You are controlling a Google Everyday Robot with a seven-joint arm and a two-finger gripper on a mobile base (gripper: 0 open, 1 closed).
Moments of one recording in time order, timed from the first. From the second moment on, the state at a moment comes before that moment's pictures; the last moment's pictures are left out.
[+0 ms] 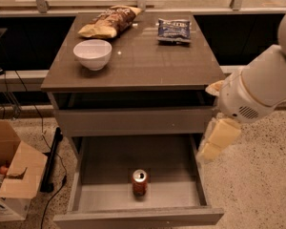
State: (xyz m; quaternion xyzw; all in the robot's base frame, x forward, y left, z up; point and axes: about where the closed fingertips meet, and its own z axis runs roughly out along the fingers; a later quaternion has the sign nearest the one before) arm 0.440 -0.151 0.872 -0.58 0.78 0.08 0.22
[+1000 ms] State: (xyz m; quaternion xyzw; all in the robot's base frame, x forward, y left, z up) arm 0.441 -0.080 0.711 -0.51 0.81 0.18 0.23
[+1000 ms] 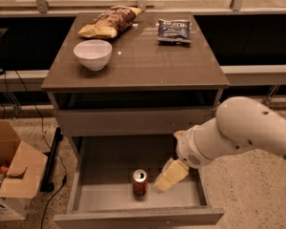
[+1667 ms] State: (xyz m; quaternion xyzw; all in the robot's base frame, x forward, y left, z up) arm 0.452 -0.068 0.644 -0.46 0.83 0.22 0.23
